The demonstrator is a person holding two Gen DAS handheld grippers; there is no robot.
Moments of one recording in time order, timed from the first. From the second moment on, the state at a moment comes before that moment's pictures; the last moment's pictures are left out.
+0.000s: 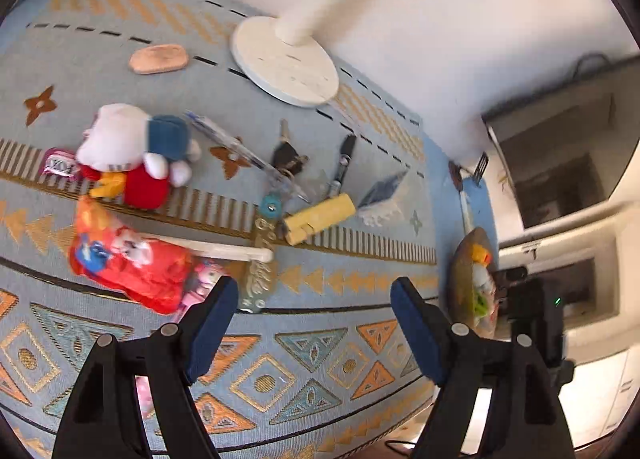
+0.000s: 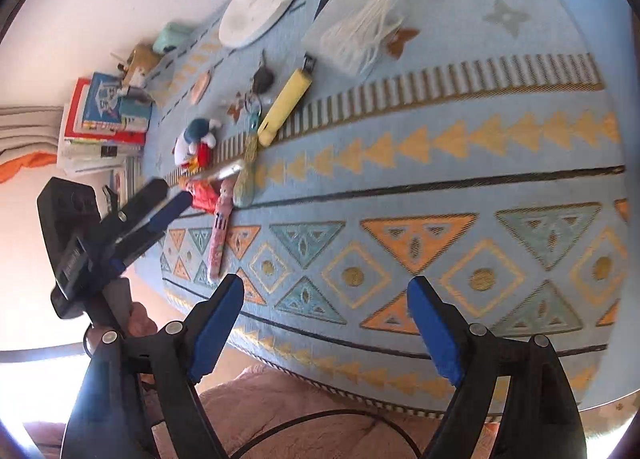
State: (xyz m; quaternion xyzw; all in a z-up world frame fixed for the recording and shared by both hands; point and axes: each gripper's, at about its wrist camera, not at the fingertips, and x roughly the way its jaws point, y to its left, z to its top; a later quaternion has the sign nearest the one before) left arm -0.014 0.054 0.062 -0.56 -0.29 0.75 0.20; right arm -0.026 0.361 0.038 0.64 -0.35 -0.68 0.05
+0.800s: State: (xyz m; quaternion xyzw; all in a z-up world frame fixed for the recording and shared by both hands) left arm -0.087 0.052 0.014 -0.53 -0.02 0.83 0.18; right arm -0.082 0.353 0.053 0.59 -0.35 -0.73 -0.06
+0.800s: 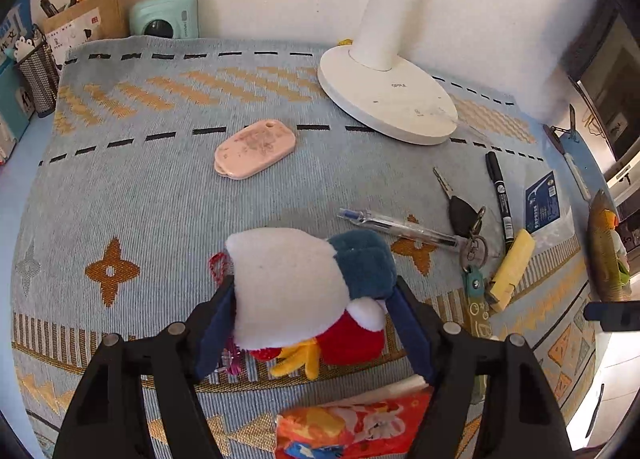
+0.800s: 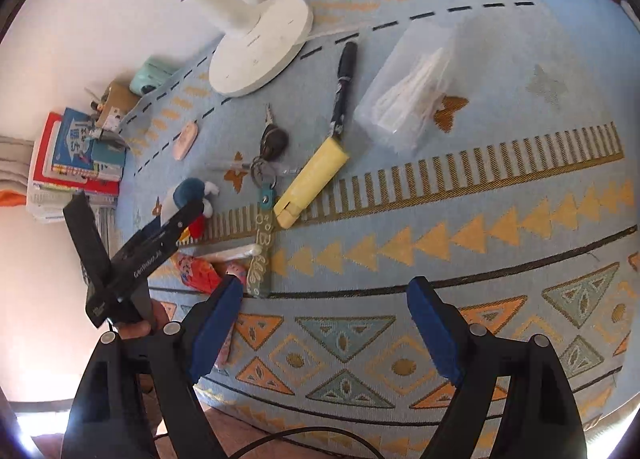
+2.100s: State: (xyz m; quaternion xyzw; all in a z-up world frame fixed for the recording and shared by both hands) left arm -0.056 0.026 0.067 -0.49 -0.08 0.85 0.18; right arm -0.108 0.380 0.048 0.55 -0.27 -0.76 -0.20
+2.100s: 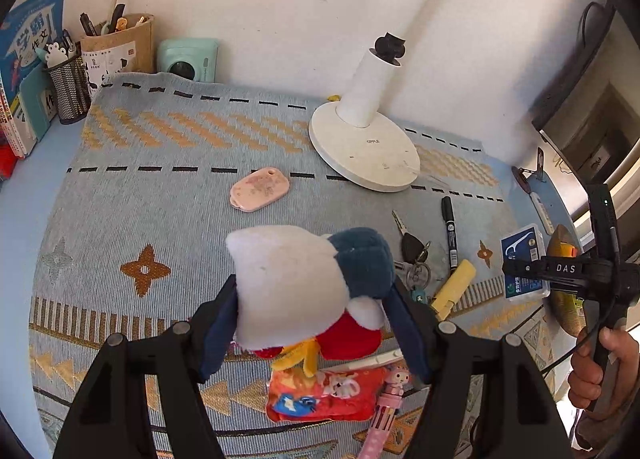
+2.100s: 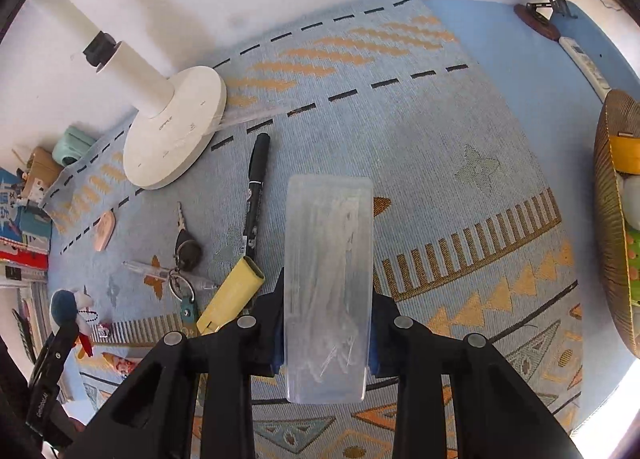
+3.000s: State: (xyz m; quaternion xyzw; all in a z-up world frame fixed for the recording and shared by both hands) left arm -0.011 0.205 0.157 -0.43 -0.06 0.85 0.30; right arm 0.005 0.397 0.129 0.52 -0.20 -0.82 -0.15
